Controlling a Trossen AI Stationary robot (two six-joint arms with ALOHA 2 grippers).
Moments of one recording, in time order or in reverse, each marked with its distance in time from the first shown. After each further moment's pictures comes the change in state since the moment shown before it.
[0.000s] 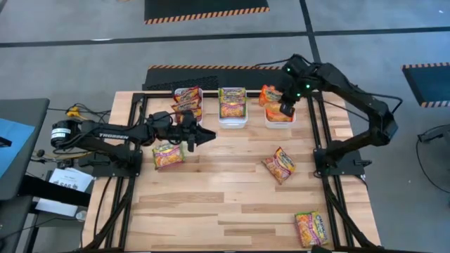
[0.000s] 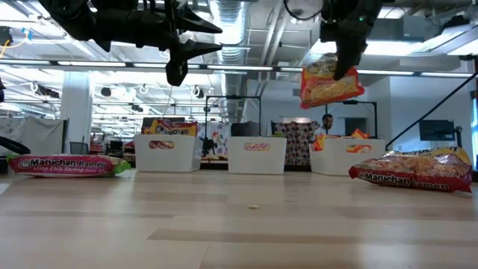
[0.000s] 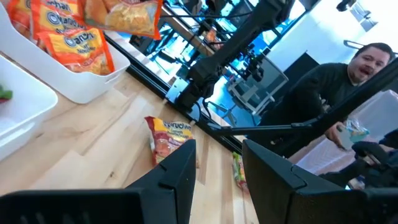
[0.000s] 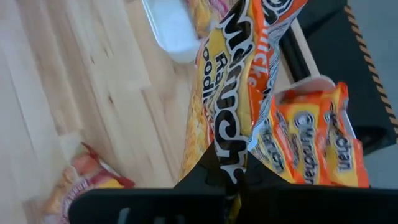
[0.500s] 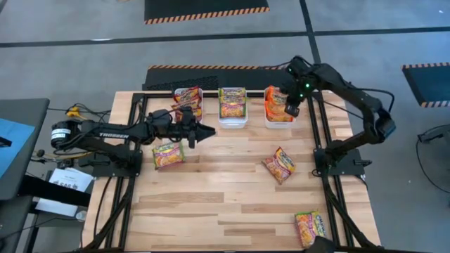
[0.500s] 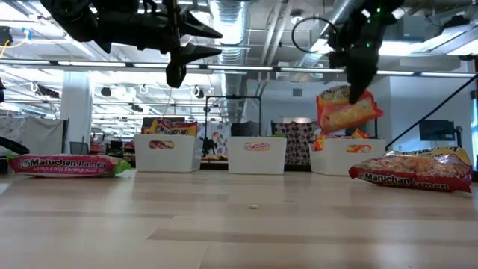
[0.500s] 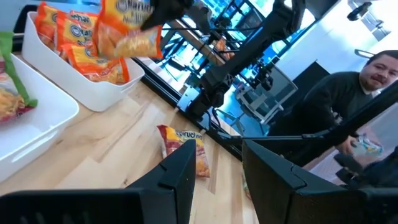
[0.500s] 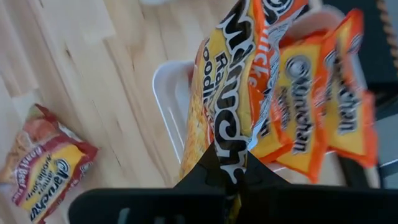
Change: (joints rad) left arm 0.032 0.000 0.000 0.000 -0.023 0.000; right arm -0.152 0.040 -0.131 0.011 -0.007 -0.154
